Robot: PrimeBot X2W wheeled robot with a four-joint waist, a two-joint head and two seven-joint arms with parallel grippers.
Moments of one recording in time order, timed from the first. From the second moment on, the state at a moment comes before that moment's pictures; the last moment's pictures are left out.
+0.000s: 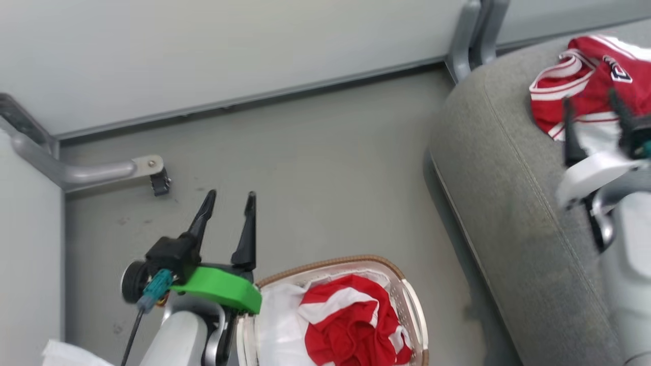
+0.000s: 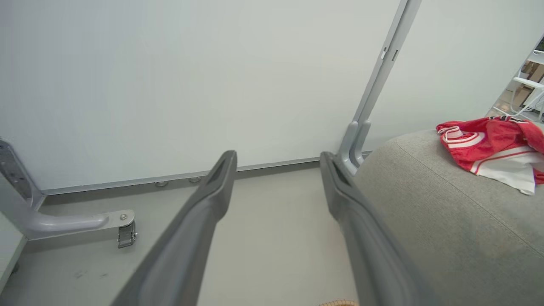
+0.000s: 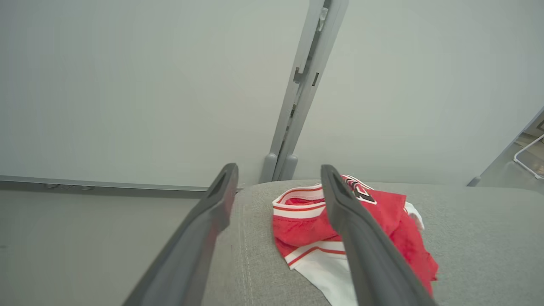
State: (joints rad) left arm -0.26 0.08 -0.33 0.31 -0.36 -0.05 -0.26; right arm -0.64 -0.24 -0.13 0.65 -0.05 0.13 -0.26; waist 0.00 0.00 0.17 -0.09
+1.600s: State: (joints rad) left arm 0.04 0.05 -0.13 0.31 -0.35 -0.04 -0.26; right arm -0.10 -0.05 0.01 0.39 0.15 0.13 -0.26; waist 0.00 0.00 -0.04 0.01
